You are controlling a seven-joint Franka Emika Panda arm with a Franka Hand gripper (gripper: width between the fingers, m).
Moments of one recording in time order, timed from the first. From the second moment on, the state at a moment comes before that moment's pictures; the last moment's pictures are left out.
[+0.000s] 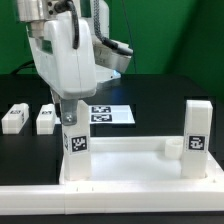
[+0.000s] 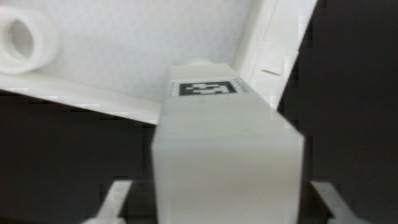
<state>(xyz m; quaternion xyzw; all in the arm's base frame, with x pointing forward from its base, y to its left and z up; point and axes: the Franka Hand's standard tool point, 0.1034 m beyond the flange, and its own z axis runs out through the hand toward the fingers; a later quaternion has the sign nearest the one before) 0.639 -0.068 0.111 -0.79 0.61 -0.02 0.05</state>
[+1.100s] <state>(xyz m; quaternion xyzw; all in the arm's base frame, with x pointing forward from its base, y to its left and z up) 0.633 -0.066 0.109 -0.53 0.84 0.01 0.08</state>
